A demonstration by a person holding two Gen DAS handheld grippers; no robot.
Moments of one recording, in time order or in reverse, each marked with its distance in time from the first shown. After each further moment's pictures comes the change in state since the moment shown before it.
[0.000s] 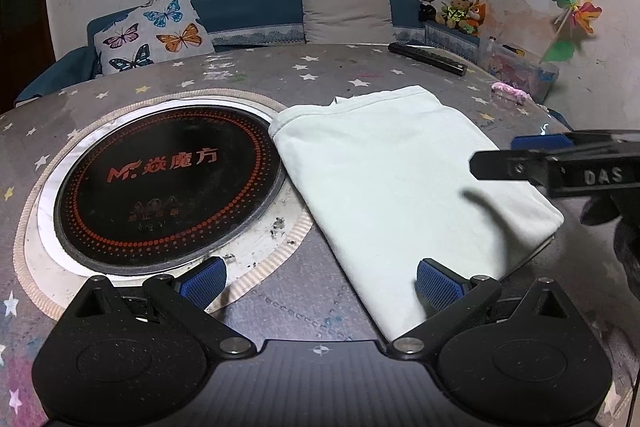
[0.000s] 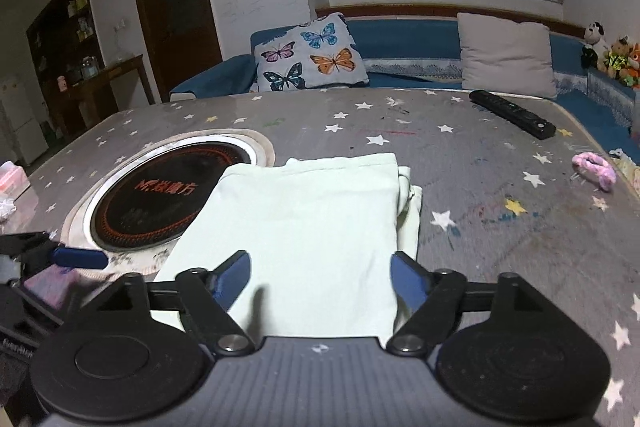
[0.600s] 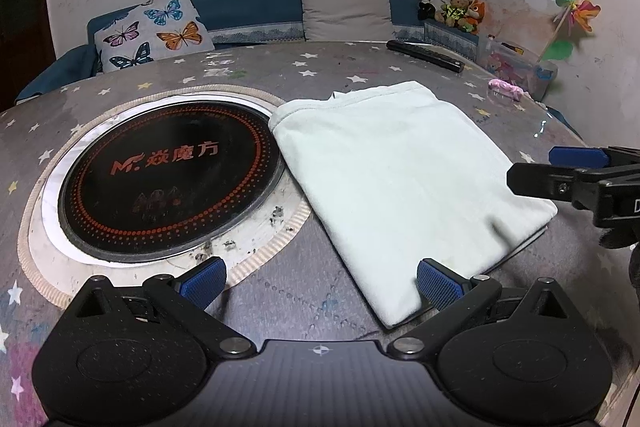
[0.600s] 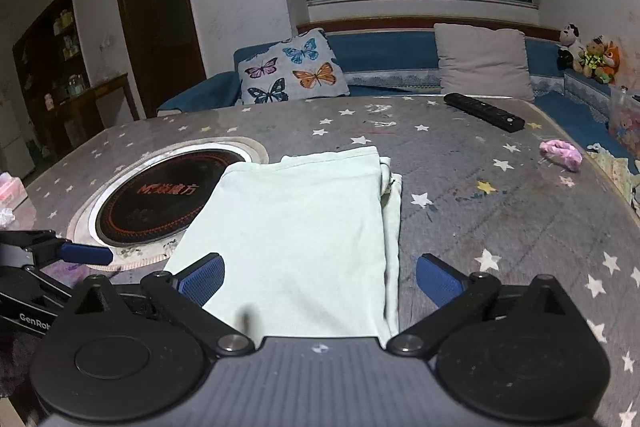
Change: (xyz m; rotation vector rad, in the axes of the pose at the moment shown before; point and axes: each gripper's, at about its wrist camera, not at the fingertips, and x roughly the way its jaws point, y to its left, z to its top) left arm -0.008 -0.002 -0.006 0.000 0.009 0.001; right arm -0.033 0.006 -0.022 0.048 -0.053 -0.050
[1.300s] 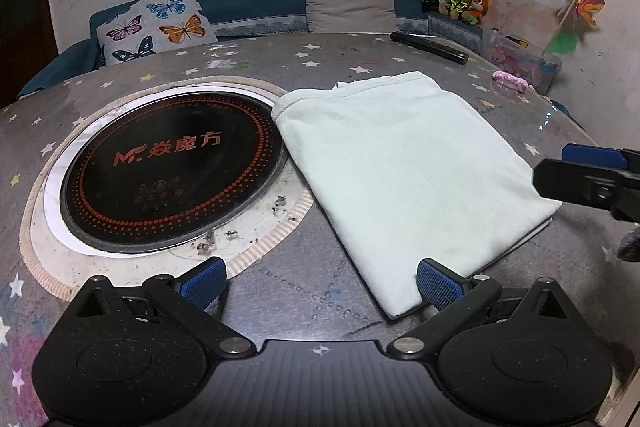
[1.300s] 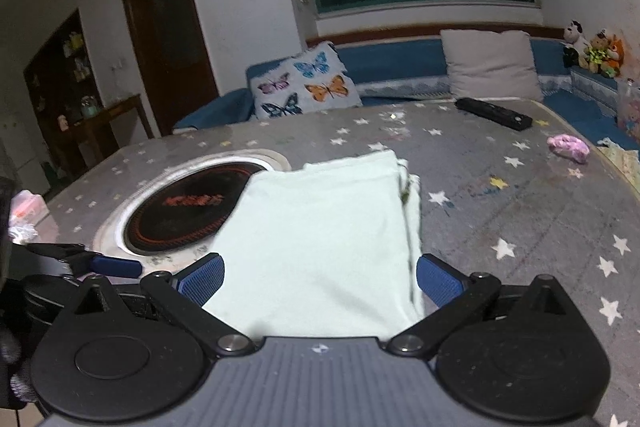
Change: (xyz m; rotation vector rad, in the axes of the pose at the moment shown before) left arm 0.001 0.000 -0.003 -0.001 0.024 0.014; right arm -0.017 0.011 -0.011 0.027 -0.054 0.070
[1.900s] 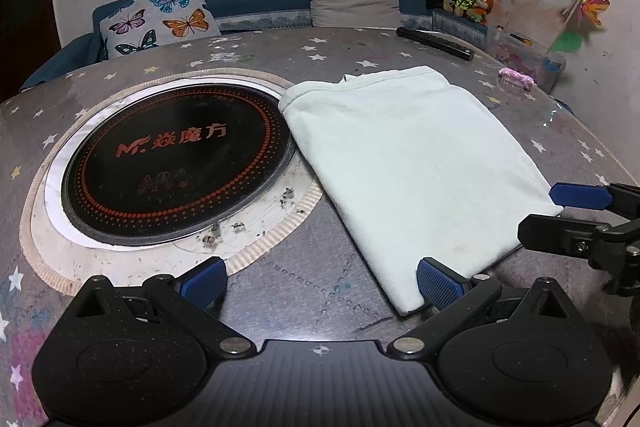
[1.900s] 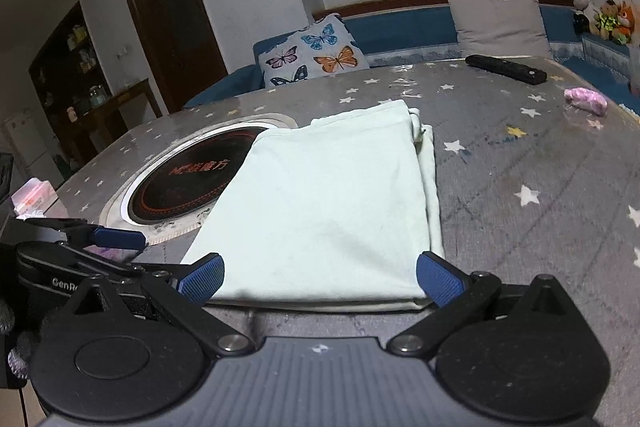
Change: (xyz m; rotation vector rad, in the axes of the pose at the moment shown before) left arm 0.004 0.004 -0.002 -0.010 0.012 0.004; right arm 0.019 -0.009 -0.022 0.043 0.092 0.033
